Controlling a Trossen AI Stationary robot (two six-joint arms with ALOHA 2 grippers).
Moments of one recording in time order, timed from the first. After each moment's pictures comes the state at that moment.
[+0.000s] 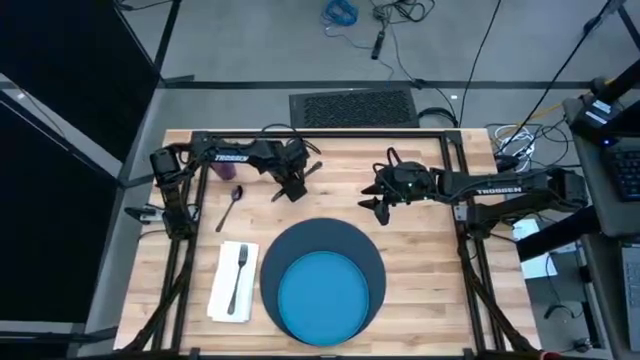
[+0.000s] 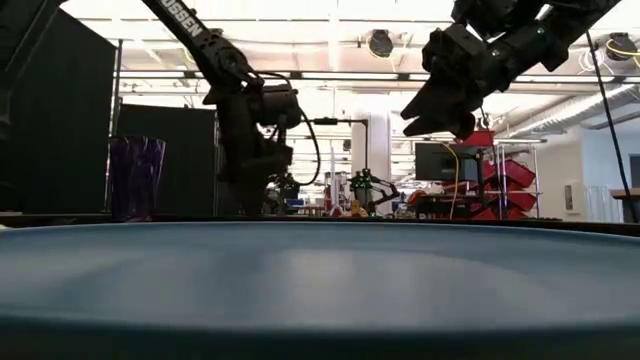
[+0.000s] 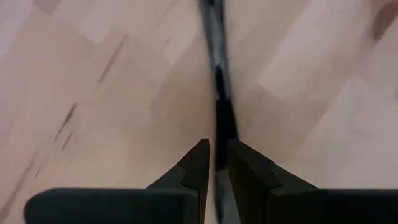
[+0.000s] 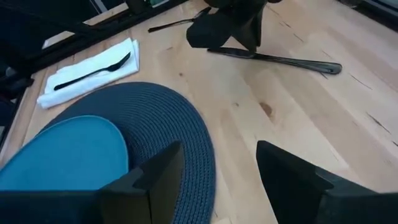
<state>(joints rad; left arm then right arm) 0.46 1.85 1.16 -0.59 0.00 -0.10 -0.20 1.15 0.62 0.00 -0.08 0.30</state>
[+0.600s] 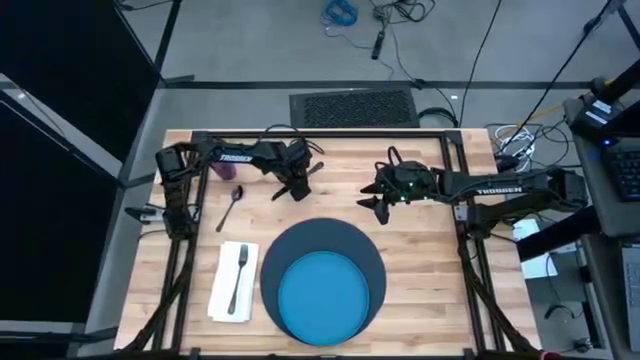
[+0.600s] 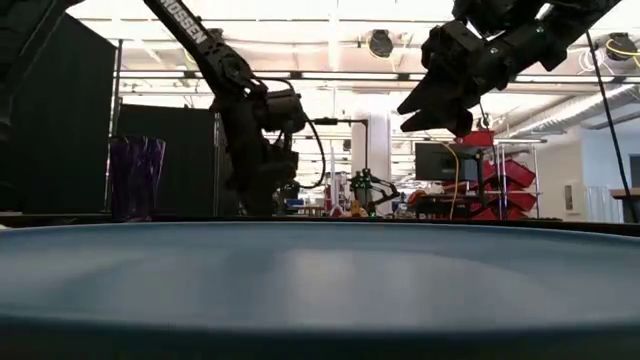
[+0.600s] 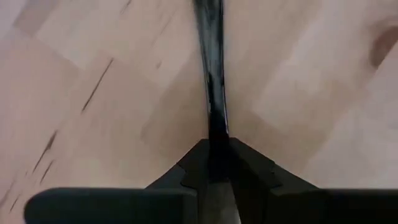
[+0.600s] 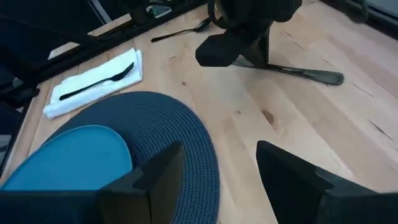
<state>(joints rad) 0.47 1.91 1.16 -0.52 0.01 -0.10 -0.20 1.15 0.62 0.03 -0.08 0.32</state>
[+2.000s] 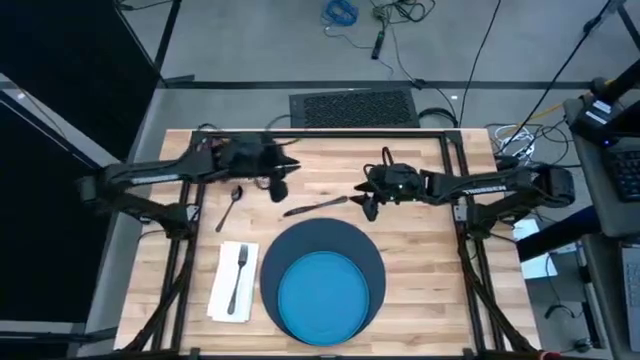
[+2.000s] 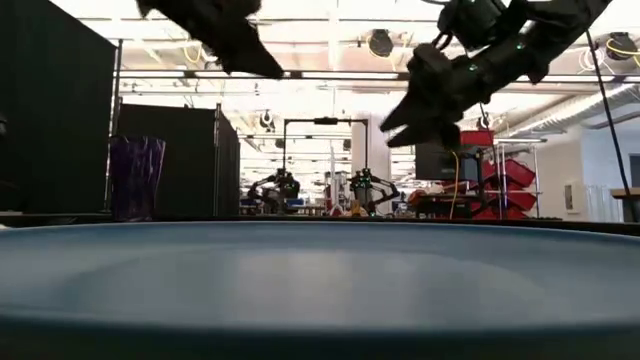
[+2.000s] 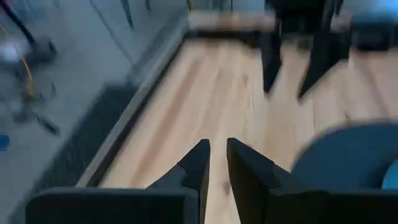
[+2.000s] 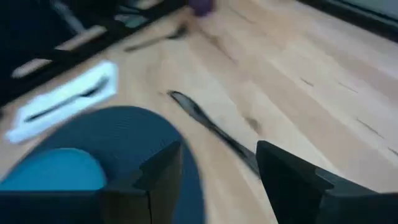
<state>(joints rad) 0.29 1.13 0.86 -0.11 -0.03 0.14 -0.20 1.32 0.62 0.24 -0.06 0.37</state>
